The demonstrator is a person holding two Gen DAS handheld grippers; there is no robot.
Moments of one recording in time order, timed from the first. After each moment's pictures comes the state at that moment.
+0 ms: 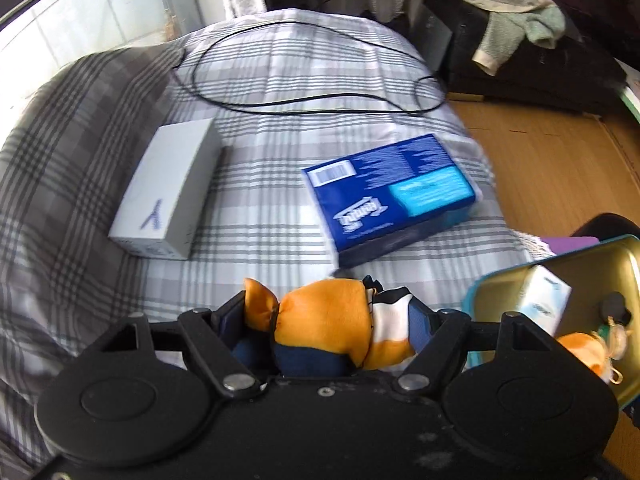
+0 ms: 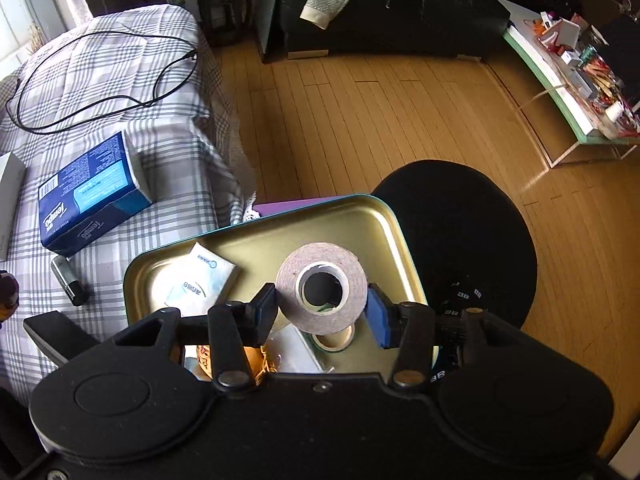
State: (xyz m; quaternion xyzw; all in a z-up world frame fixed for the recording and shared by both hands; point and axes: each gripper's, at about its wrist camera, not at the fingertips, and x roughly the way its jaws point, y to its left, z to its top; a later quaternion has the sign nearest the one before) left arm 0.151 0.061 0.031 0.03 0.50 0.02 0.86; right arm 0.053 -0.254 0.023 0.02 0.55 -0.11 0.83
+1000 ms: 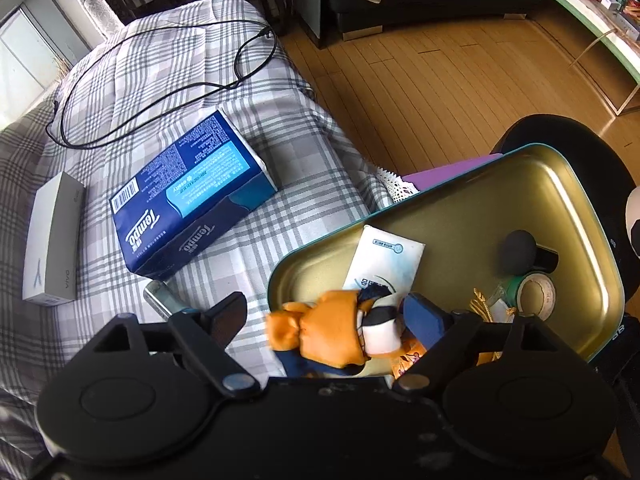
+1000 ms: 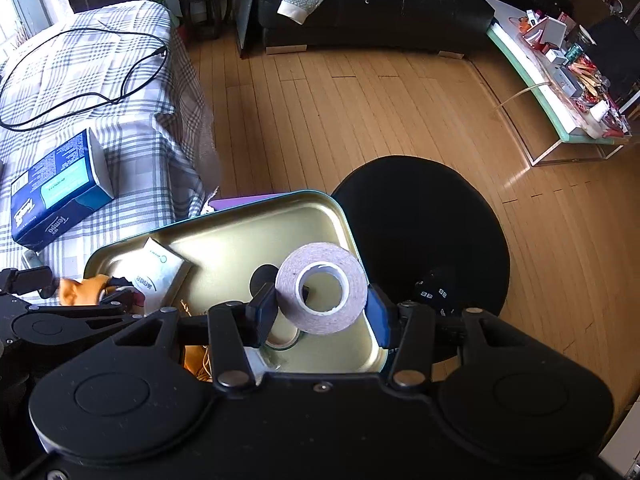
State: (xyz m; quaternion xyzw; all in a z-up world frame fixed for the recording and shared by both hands) left arm 0.162 -0.109 -0.008 0.14 0.55 -0.07 0.82; right arm 0.049 -0.288 0.023 0.00 0.55 -0.12 0.82
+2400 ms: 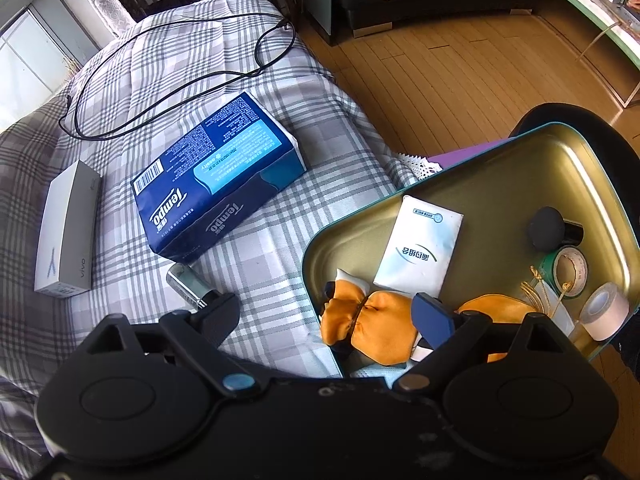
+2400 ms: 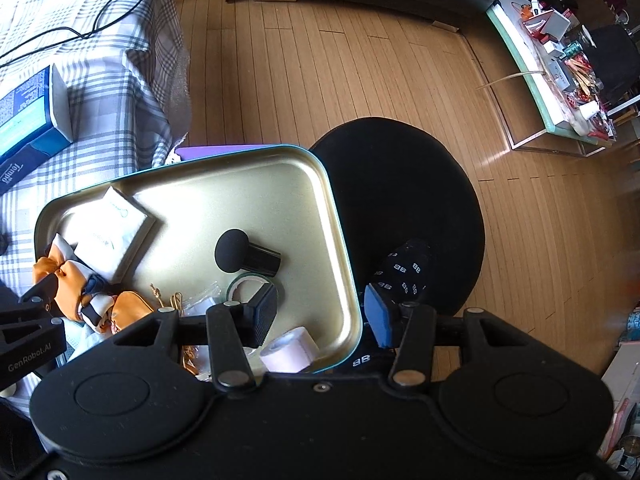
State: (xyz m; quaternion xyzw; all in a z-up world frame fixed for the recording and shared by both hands) left arm 0.152 -0.084 -0.014 0.14 0.55 -0.06 0.82; right arm 0.067 -0.282 -0.004 -0.06 0.61 -0.14 0.77
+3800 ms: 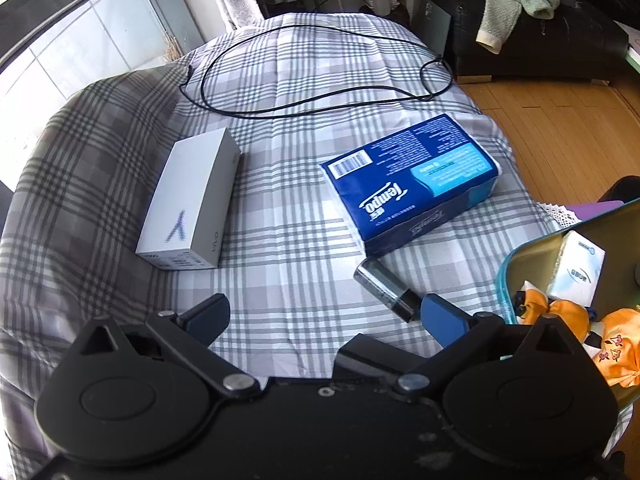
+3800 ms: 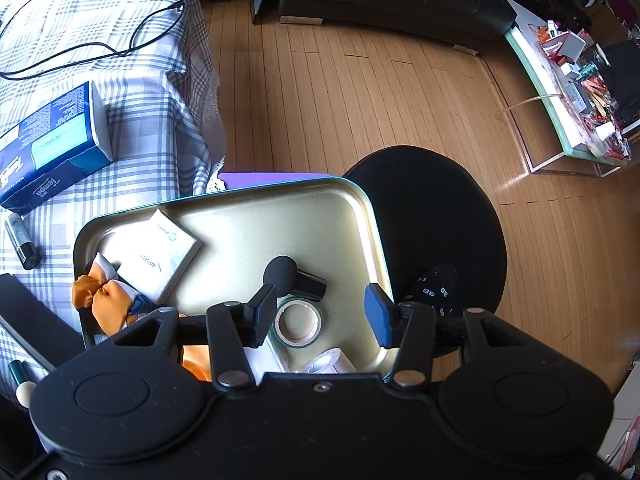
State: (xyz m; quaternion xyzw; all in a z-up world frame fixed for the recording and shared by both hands) left arm 0.140 0.077 0.021 0.09 0.50 0.05 0.86; right arm 0.072 -0.252 0.004 -0.06 0.59 -0.12 0.80
